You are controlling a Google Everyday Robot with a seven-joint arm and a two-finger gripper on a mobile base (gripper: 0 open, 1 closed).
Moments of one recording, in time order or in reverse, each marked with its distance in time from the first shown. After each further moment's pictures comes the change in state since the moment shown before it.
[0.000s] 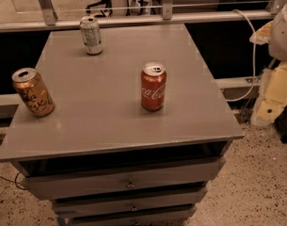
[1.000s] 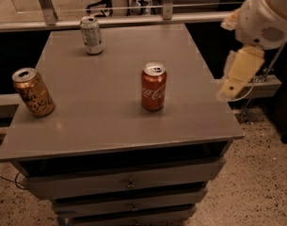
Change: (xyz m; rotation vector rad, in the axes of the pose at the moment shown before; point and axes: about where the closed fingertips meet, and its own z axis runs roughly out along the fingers) arm -0.052 -0.046 0.023 0.042 -0.132 -0.035
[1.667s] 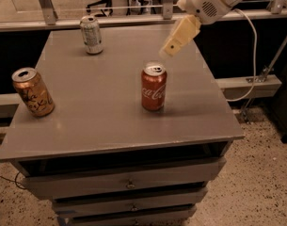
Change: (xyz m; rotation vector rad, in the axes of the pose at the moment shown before) arm -0.108 -0.096 0.060 -0.021 -0.374 0.095
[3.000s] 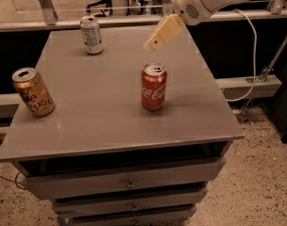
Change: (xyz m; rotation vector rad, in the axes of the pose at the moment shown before) arm -0.027 -0.024 0.028 0.113 -0.101 0.048
